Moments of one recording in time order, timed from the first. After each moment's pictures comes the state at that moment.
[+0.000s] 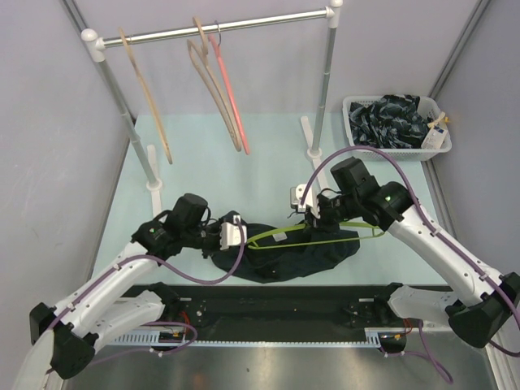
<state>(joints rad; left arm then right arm) -0.63 0.88 0.73 -0.72 0.51 0.78 0.67 1.15 1.20 -0.94 -0.59 -0.75</state>
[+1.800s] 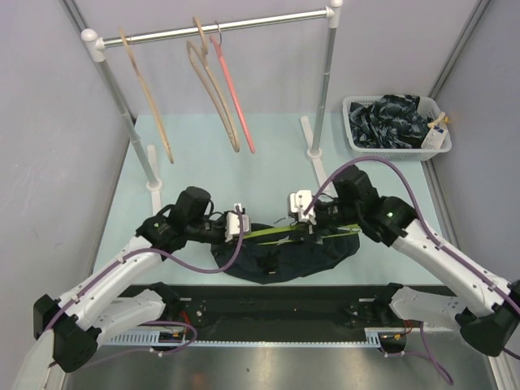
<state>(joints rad) -0.63 0.95 0.77 -0.60 0.67 0.63 0.77 1.09 1.09 -0.64 -0.63 -0.69</state>
